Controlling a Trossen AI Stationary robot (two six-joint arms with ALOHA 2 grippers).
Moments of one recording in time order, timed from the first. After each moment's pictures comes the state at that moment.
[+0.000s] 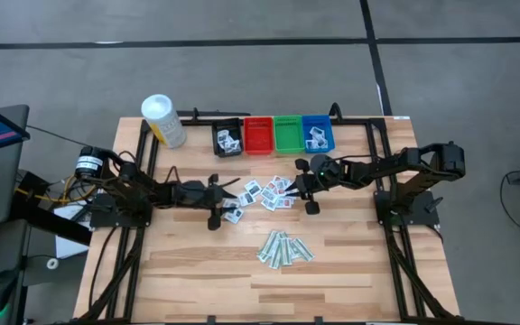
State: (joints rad) left arm -0.03 1.61 0.25 0.91 -0.09 0.04; right arm -0.20 1.51 0.50 0.40 -0.27 -0.31
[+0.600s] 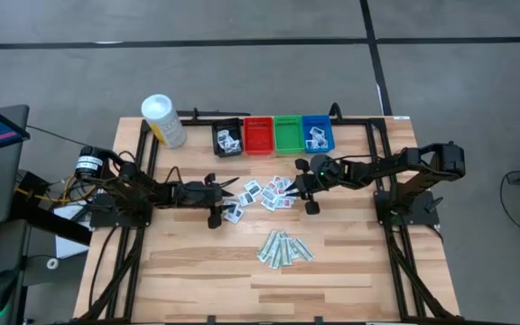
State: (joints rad) left arm -0.03 1.61 0.25 0.85 -0.16 -0.01; right arm -0.20 1.51 0.50 0.40 -0.27 -0.31
